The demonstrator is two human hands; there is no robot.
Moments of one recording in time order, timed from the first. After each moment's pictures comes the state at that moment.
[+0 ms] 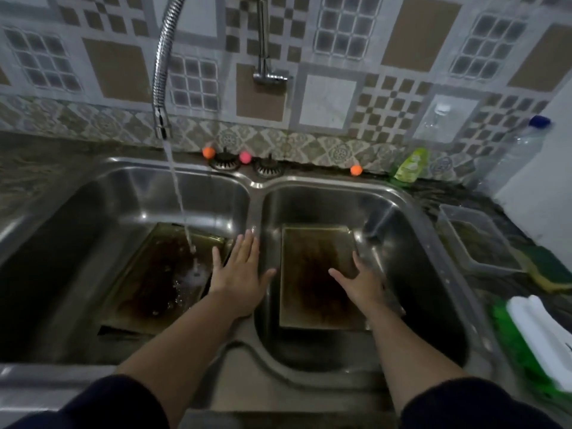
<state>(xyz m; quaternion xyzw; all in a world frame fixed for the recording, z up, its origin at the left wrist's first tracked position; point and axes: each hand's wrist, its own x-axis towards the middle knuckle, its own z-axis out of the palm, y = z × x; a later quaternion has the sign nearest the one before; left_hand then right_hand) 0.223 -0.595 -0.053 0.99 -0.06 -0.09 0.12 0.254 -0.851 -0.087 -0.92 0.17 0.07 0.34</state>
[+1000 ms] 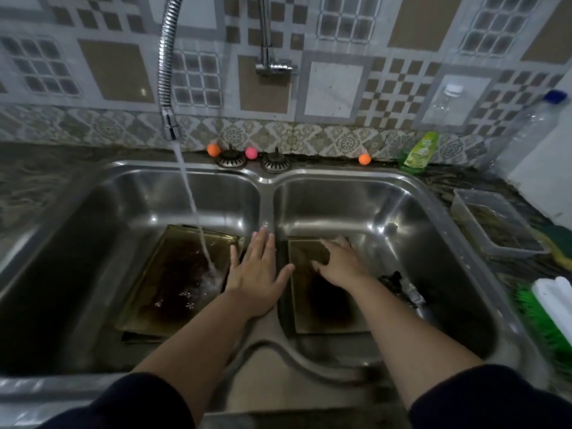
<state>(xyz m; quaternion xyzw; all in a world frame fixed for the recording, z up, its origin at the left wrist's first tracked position) 0.226 -0.587 -0.058 0.98 -0.10 -0.08 0.15 0.273 -0.784 -0.071 -0.98 0.03 0.13 0.15</state>
